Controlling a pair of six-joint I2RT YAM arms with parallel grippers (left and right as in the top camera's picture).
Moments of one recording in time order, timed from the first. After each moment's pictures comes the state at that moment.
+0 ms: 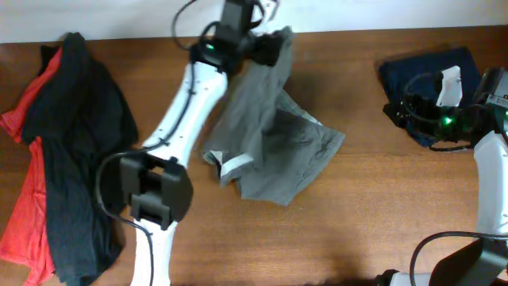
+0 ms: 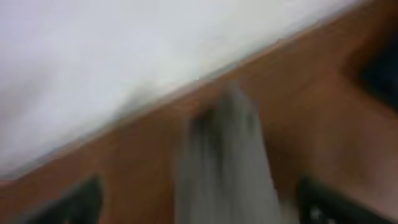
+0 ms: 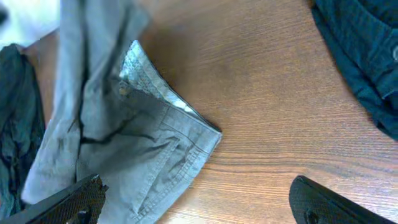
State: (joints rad) left arm -0.40 2.27 2.25 -0.67 0.08 0.08; right arm -0.42 1.54 1.35 -0.91 -0.63 -0.06
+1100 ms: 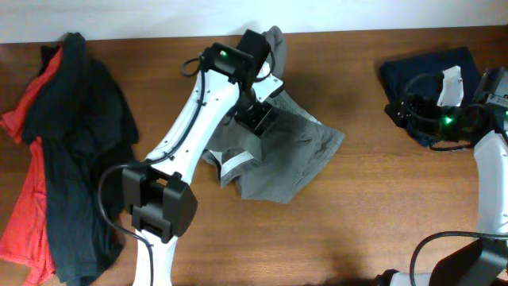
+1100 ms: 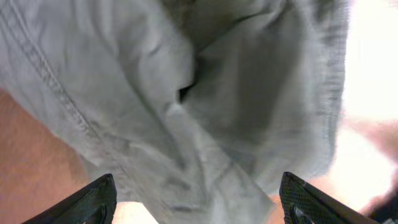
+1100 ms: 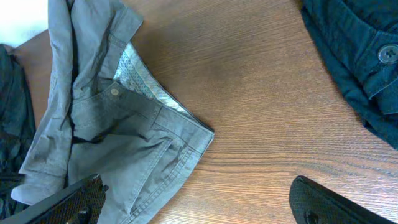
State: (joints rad) left arm -0.49 2.19 2.19 -1.43 0.14 0.20; right arm -0.42 1.54 1.36 -0.90 -0.60 -0.06
